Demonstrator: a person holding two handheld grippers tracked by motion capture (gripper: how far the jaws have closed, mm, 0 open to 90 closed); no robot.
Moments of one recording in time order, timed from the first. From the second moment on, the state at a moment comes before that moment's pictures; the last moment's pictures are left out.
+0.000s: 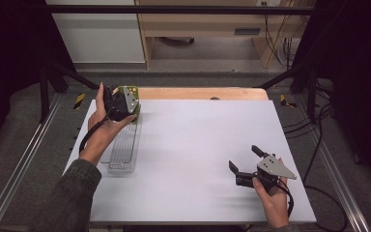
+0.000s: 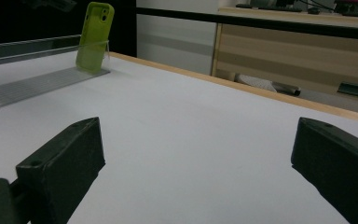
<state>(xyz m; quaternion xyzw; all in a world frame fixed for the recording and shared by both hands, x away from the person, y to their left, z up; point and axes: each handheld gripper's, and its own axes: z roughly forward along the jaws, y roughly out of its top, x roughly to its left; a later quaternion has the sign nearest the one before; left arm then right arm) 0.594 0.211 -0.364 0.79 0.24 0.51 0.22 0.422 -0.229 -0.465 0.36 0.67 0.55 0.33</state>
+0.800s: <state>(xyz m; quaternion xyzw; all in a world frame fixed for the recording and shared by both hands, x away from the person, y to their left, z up) 0.581 0.204 -0.359 0.81 0.30 0.39 0.31 0.422 -0.229 -0.465 0.36 0.68 0.55 0.33</state>
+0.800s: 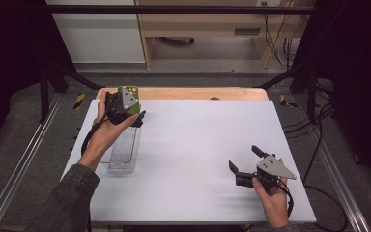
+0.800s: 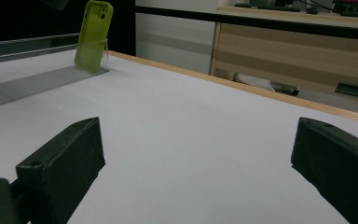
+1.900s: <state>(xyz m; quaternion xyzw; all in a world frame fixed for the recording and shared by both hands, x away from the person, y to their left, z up) 0.559 0.184 -0.336 0.78 0.33 0.32 0.43 0.421 -0.229 -0.464 0.36 0.67 0.55 0.33</state>
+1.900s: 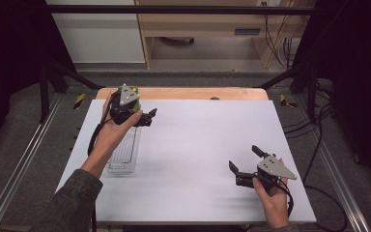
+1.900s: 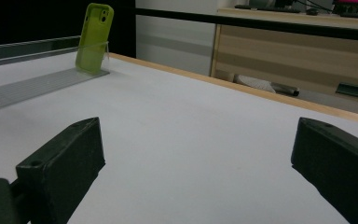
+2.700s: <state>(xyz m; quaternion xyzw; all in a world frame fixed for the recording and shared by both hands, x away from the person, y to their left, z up) 0.533 0.204 -0.316 0.74 0.33 0.32 0.50 0.420 -0.230 -0.462 0.36 0.67 0.55 0.33</state>
